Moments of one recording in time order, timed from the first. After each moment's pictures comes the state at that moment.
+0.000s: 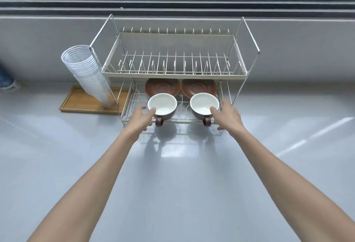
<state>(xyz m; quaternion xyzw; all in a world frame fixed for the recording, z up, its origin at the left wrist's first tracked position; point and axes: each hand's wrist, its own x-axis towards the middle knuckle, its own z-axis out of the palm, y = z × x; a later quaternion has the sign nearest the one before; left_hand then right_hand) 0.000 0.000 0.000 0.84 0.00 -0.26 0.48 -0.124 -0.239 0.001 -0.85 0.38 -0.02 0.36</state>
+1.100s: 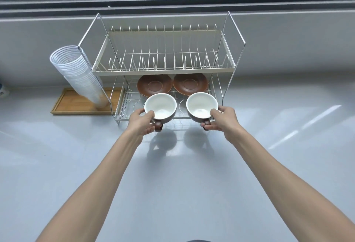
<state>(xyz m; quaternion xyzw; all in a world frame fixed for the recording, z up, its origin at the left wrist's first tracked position) -0.027 -0.013 0.002 0.74 0.10 -0.29 0.60 -0.160 -0.224 0.007 -0.62 0.43 -0.07 0.65</state>
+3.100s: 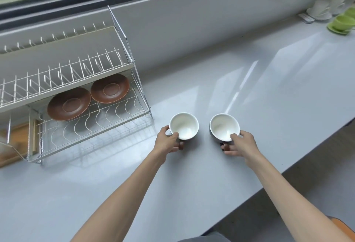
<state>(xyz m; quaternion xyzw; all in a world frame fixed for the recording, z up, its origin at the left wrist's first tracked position) -0.210 -0.183 -0.042 0.73 -0.12 -0.50 0.45 -0.426 -0.307 -0.044 -0.47 0.64 -0.17 0.59</state>
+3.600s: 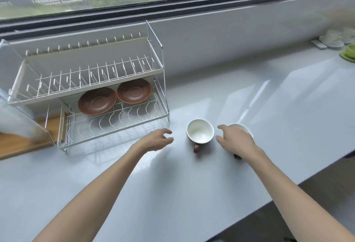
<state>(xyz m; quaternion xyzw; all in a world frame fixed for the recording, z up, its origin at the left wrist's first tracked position) -0.131 -0.126 -0.005 0.80 -0.37 -0.45 0.17 -0.355 -0.277 0.020 -0.87 0.45 0.13 0.15</state>
